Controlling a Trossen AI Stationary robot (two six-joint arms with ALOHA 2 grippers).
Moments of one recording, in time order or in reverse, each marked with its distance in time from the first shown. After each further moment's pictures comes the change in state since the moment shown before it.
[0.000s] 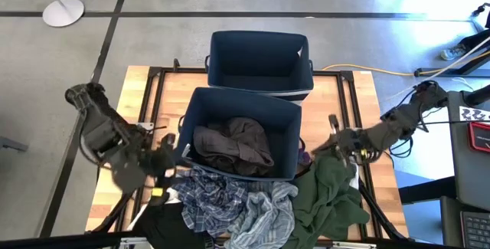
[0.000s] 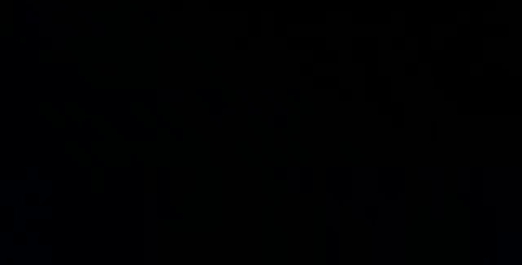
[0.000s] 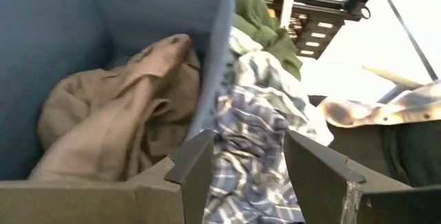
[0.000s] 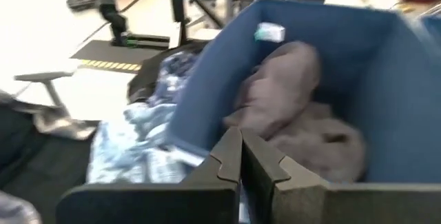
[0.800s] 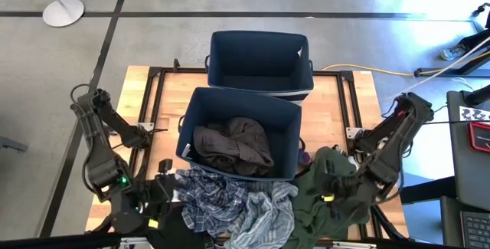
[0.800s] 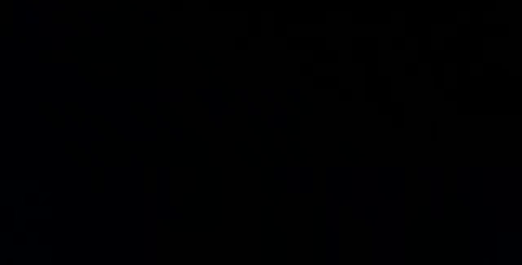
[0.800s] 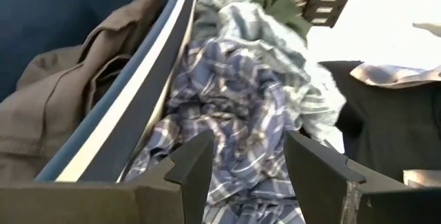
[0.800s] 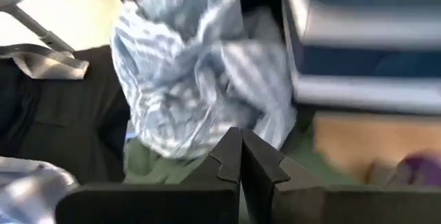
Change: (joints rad) left arm -0.199 0.121 -0.122 0.054 -0.151 -0.128; right arm 0.256 0.537 0.274 -0.343 0.050 0.706
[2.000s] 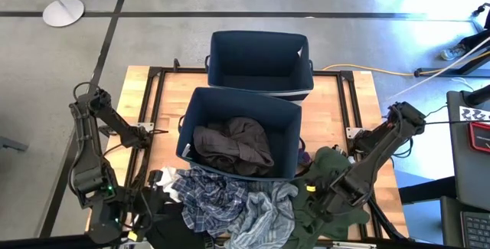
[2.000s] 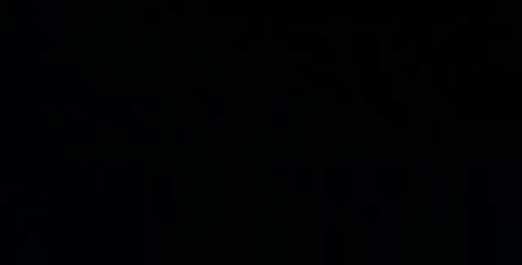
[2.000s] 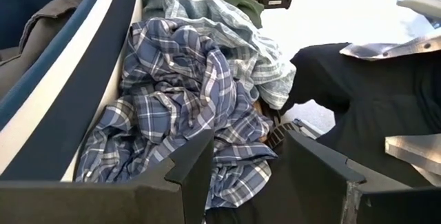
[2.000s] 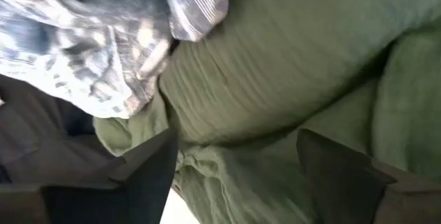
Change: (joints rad) left arm -0.137 -0.001 0.000 -0.002 0.031 -0.003; right arm -0.085 0.174 -0.001 -0.171 -0.366 0.672
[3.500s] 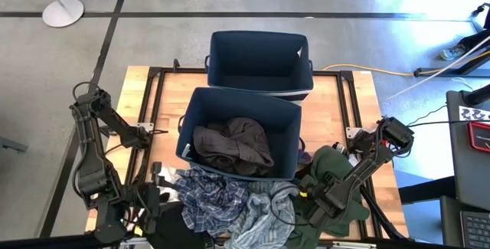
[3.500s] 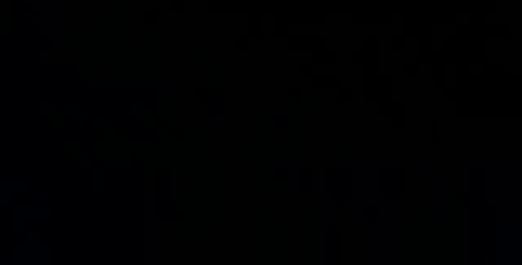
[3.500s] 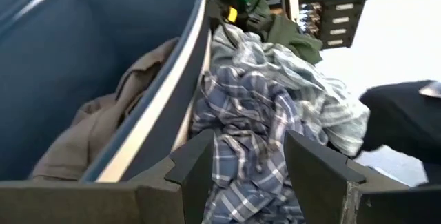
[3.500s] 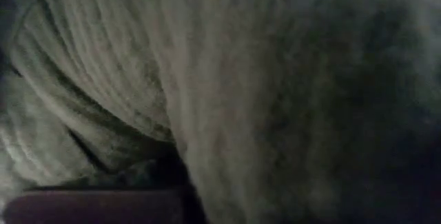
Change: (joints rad) left arm 0.004 -0.001 -0.061 0.005 -0.289 0.049; right arm 0.012 0.274 -0.190 0.138 0.038 -0.001
